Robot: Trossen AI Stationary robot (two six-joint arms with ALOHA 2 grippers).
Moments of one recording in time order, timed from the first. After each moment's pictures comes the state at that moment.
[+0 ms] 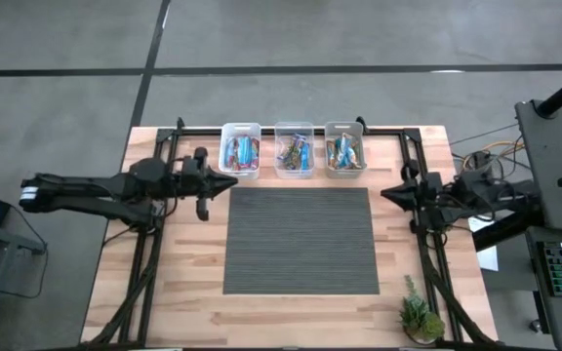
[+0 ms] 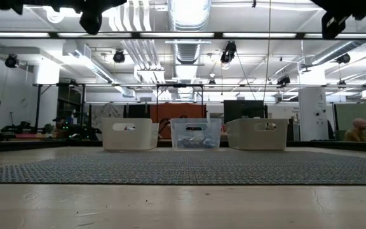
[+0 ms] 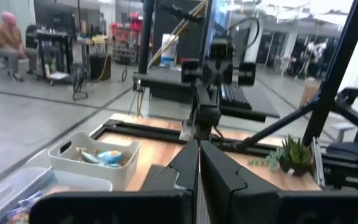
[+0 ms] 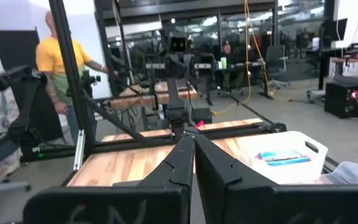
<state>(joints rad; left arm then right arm) 0.05 0.71 0.59 0.17 -0.08 -0.11 0.18 0.16 0.38 -0.12 0.20 0.13</state>
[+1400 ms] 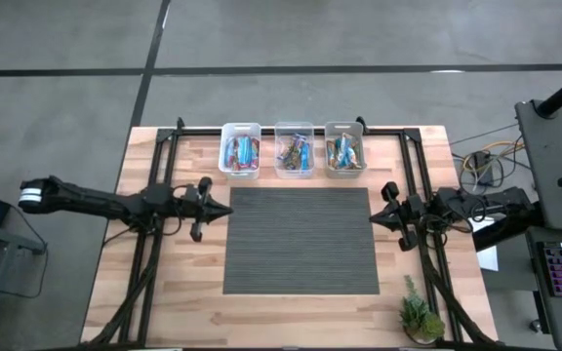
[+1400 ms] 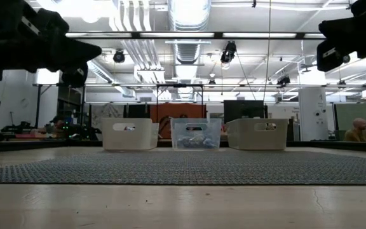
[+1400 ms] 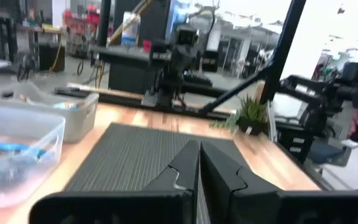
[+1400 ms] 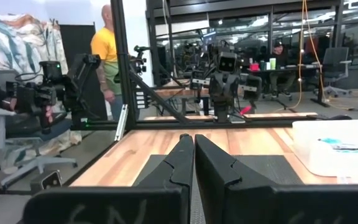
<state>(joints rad) 0.05 0.66 0.02 0.72 0.10 -0.19 0.18 0.01 0.01 0.13 -0.01 0.11</state>
